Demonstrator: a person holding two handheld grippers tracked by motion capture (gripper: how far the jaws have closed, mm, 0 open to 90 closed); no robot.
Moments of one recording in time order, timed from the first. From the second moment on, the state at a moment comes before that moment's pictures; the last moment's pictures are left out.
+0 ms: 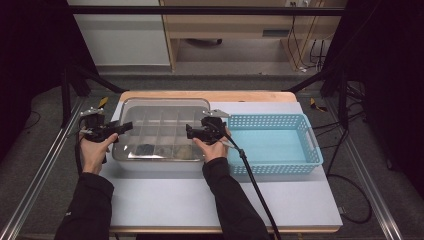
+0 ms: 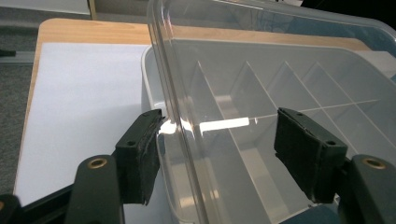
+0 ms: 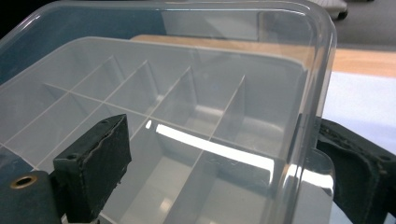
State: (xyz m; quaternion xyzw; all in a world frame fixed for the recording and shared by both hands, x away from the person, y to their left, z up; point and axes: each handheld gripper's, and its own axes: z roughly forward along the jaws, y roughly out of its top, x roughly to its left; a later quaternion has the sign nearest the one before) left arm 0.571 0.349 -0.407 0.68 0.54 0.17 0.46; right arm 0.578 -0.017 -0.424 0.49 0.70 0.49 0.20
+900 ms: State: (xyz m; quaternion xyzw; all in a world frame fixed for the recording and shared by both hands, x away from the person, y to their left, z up) left arm 0.572 0.351 -0.412 0.69 0.55 0.17 0.43; right arm 0.578 -0.015 -0.424 0.48 0.72 0.45 0.22
